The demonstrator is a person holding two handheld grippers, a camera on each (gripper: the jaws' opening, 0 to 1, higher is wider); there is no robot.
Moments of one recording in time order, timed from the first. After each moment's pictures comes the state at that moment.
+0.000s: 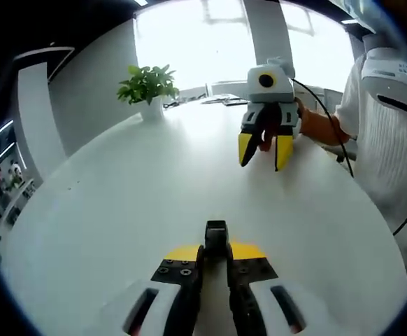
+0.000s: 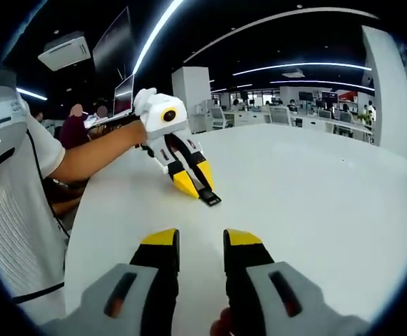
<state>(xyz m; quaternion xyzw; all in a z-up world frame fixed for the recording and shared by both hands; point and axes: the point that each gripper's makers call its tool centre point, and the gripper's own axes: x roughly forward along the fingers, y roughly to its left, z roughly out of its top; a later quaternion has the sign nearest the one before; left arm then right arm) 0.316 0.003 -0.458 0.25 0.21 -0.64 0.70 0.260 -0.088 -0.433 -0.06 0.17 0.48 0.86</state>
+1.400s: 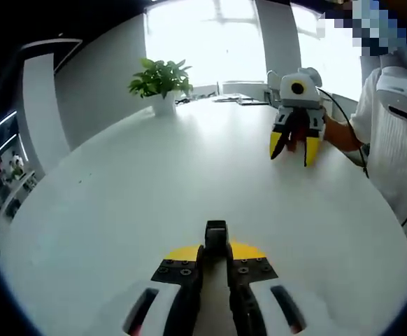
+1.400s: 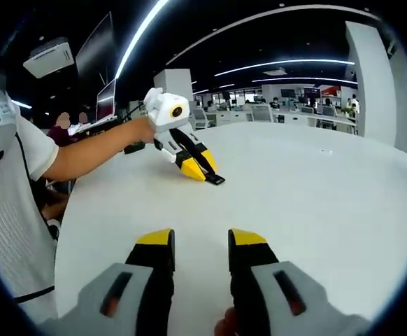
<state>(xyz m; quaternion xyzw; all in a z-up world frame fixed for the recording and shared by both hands) 0.369 0.000 -0.459 0.24 0.22 -0.63 0.70 0.281 -0.120 -0.437 -0.05 0.18 0.40 0.90</state>
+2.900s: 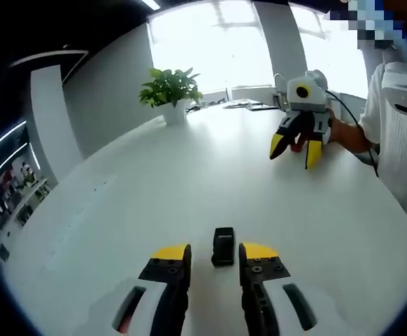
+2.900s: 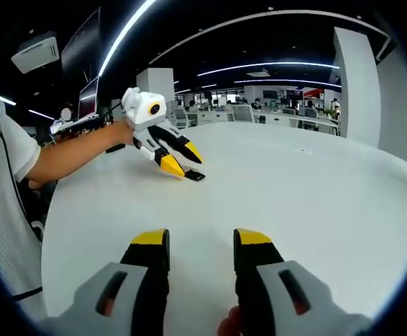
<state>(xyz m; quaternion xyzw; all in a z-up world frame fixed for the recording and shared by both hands) 0.381 0.002 -0.449 0.23 0.18 -0.61 0.74 0.285 -0.128 -0.440 -0.06 0.18 0.37 0.91</state>
